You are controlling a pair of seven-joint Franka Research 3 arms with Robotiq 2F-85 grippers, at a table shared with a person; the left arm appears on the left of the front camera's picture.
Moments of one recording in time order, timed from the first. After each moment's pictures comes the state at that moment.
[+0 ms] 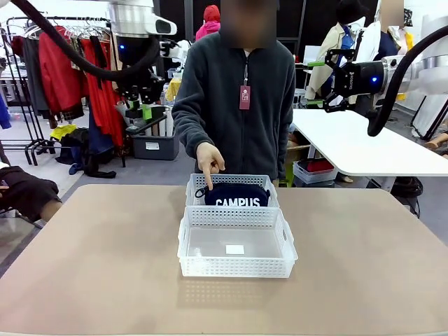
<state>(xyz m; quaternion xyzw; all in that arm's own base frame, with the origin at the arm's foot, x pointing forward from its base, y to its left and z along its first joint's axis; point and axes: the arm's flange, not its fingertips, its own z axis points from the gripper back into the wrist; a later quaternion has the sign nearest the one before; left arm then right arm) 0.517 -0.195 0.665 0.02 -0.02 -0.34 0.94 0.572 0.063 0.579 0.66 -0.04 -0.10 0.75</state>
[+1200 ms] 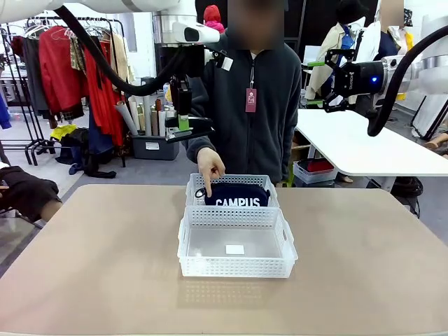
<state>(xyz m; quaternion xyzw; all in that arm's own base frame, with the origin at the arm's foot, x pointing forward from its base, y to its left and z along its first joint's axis) 0.502 -0.274 0.649 -0.01 -0.01 -0.62 0.79 0.572 0.063 0.580 0.66 -0.04 -0.10 0.75</state>
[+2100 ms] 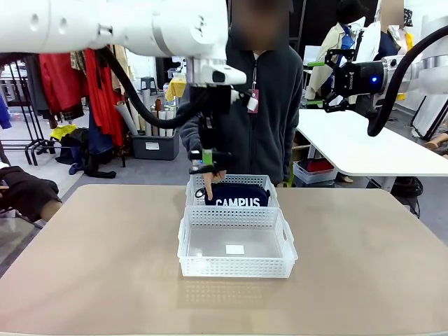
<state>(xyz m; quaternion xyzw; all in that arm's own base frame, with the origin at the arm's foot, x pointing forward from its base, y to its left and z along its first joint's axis) 0.504 -0.342 0.562 -0.03 0.03 -0.68 0.73 0.572 0.064 0.580 0.66 -0.04 -0.10 0.75</state>
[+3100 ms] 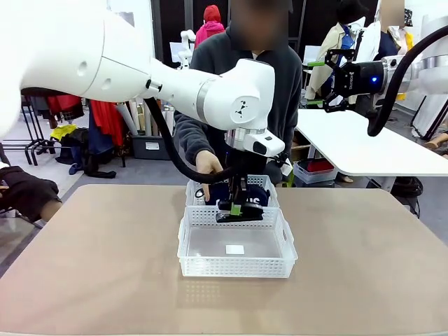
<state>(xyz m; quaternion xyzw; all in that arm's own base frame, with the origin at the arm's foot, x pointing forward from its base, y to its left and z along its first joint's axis) 0.460 -0.424 0.445 0.03 0.03 -0.69 0.72 0.572 0.064 0.580 0.66 -0.04 -0.10 0.75</state>
